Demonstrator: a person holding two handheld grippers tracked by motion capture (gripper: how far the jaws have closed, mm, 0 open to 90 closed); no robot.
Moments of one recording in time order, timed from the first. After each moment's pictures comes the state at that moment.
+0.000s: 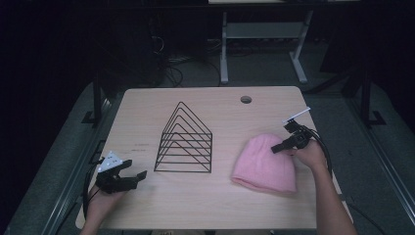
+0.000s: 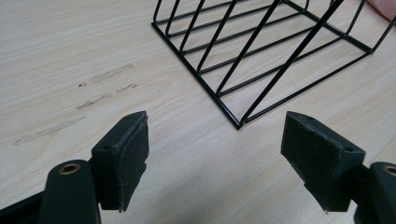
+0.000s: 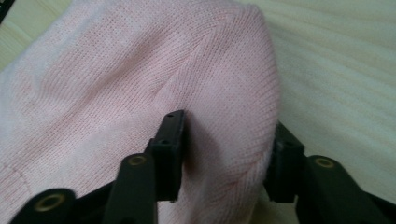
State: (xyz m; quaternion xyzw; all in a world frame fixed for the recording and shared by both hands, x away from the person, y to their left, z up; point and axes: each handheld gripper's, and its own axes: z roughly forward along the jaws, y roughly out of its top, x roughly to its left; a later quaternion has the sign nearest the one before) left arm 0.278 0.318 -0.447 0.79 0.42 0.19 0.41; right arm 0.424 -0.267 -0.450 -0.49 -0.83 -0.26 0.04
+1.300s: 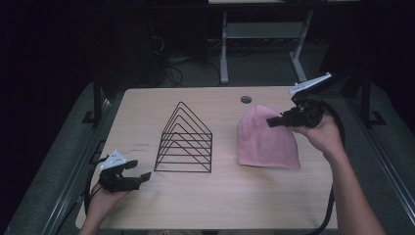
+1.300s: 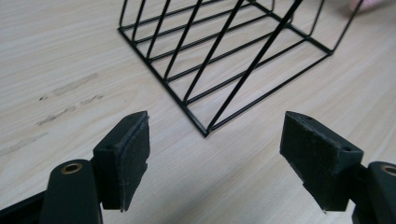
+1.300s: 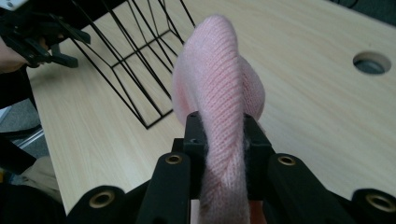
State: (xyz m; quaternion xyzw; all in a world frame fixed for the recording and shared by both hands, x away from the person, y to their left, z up) left arm 0.281 0.307 -0.434 0.81 0.39 0.14 0.42; right arm 0.380 -0.231 -0.280 -0.34 -0.85 -0.40 -0.03
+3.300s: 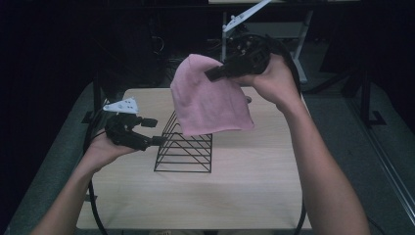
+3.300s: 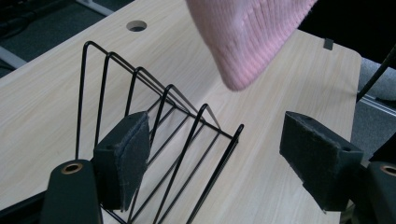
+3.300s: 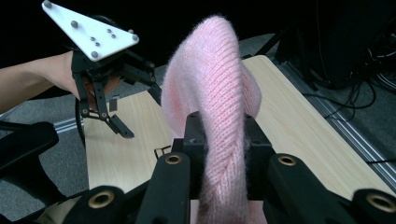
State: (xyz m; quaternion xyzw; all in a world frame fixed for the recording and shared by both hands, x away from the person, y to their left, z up) left arm 0.339 0.247 -0.282 0.86 0.25 0.07 0.44; right arm 0.386 -0.081 -0.128 -0.20 -0.87 -0.44 -0.06
